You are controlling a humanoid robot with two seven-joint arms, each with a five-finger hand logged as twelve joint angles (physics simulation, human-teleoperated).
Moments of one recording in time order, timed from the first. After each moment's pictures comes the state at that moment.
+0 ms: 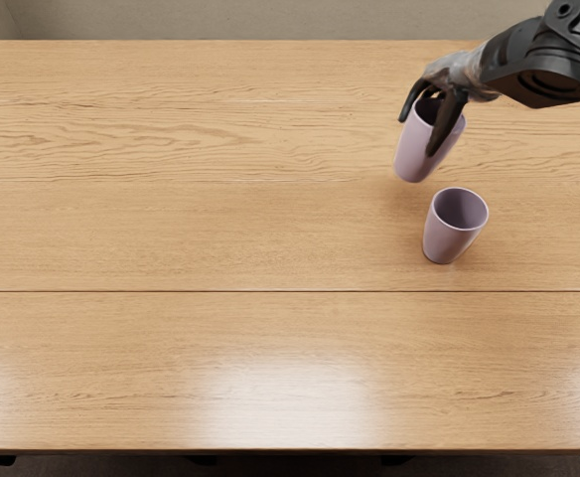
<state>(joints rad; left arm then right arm) -0.05 0.00 -0.04 -0.27 -0.11 0.06 0.10 1.60 -0.48 -0.10 0.98 -0.49 0.30 -0.61</state>
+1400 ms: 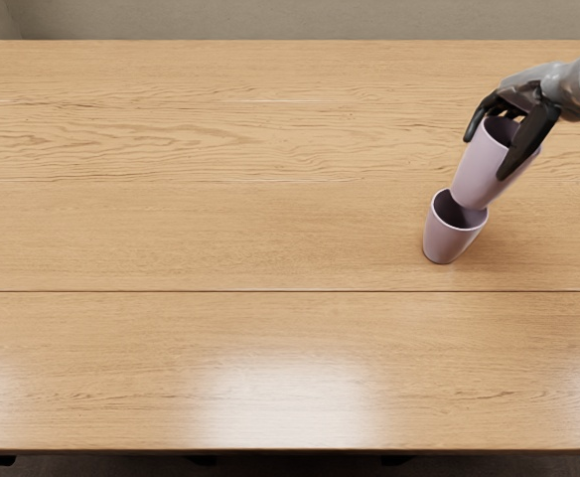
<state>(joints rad) -0.05 0.00 -0.04 -0.27 -0.11 0.06 0.10 1.77 -0.84 -0.27 1.37 -0.36 0.31 -0.61</state>
